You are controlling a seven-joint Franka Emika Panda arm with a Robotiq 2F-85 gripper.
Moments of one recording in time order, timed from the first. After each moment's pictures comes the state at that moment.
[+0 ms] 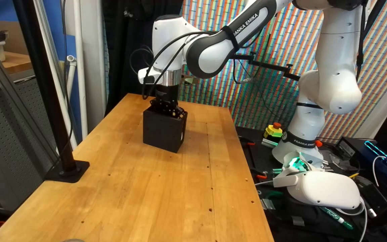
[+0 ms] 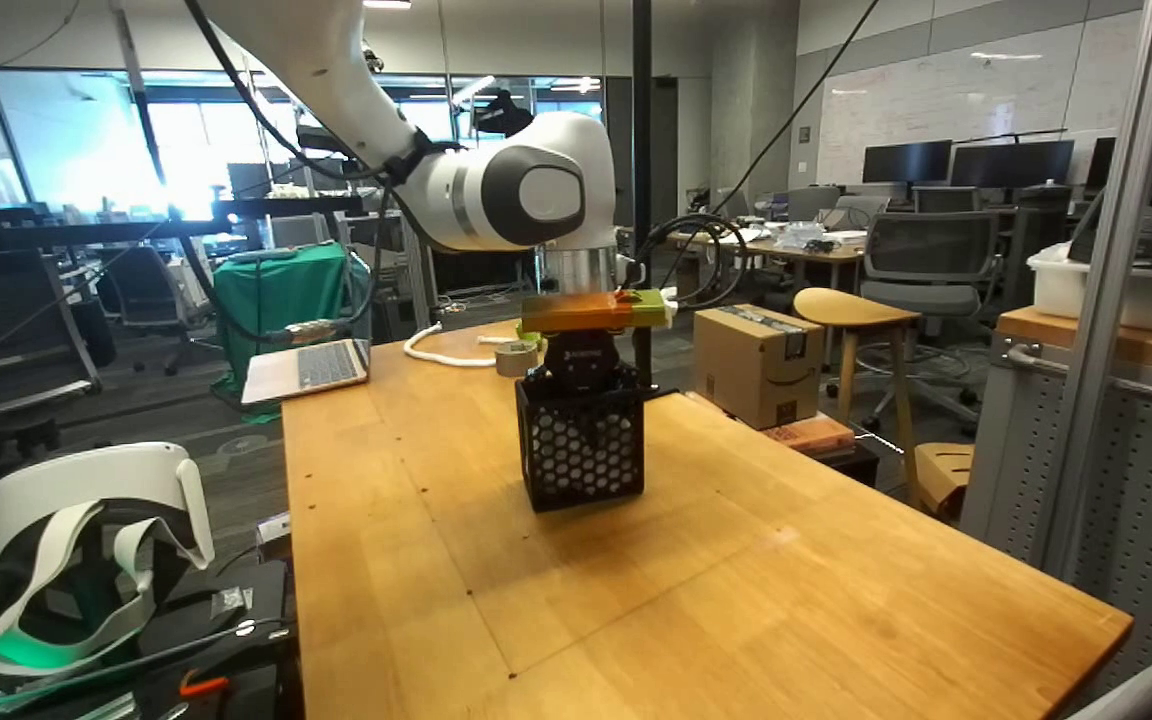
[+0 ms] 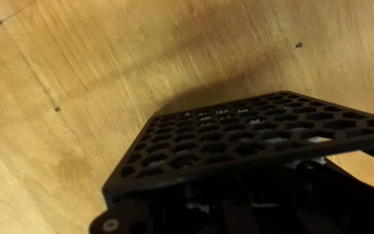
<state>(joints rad) 0.10 0.27 0.16 -2.06 -0.16 2.28 -0.85</state>
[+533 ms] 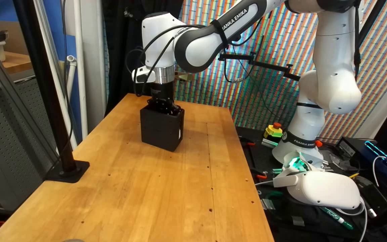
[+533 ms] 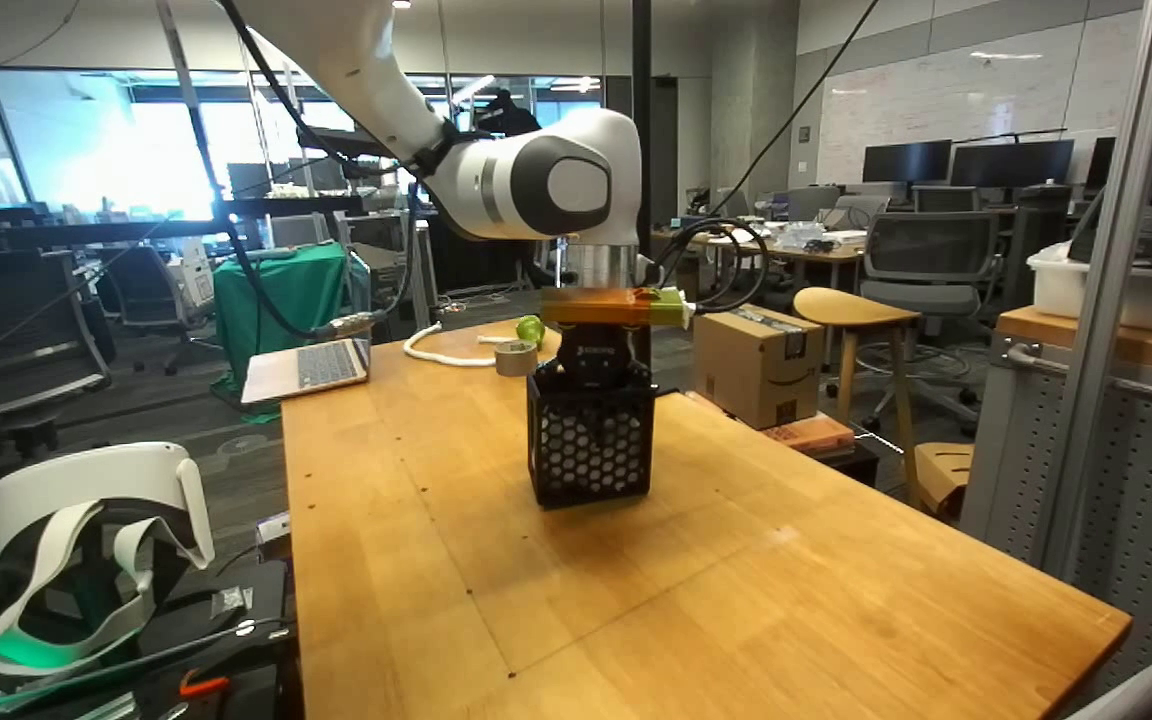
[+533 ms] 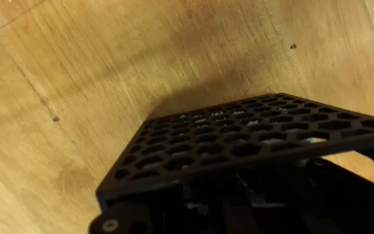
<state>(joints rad) 0.09 0.32 0.17 -1.95 -0.13 2.15 -0.86</state>
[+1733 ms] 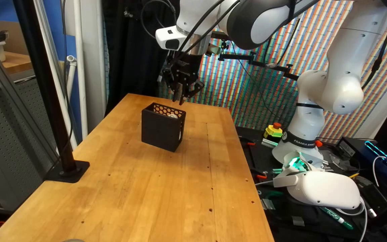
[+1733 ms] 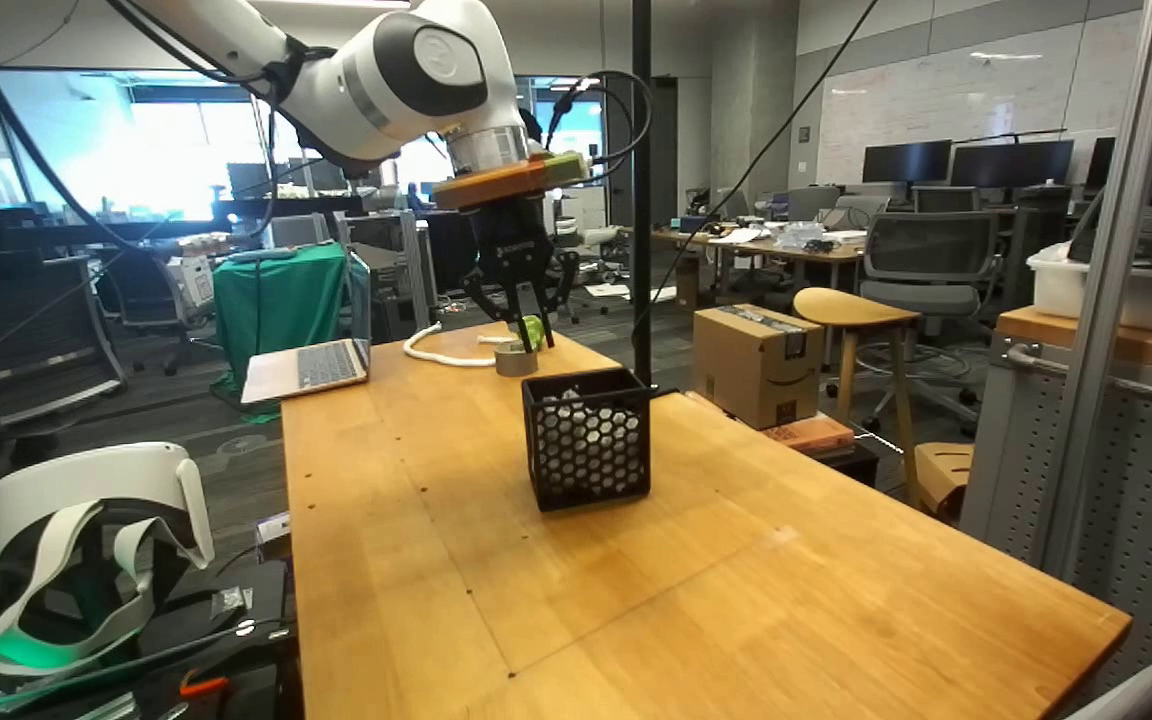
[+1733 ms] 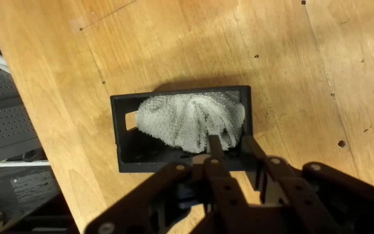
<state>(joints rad) 0.19 -0.04 0.21 -2.15 -0.30 2.15 -0.75</state>
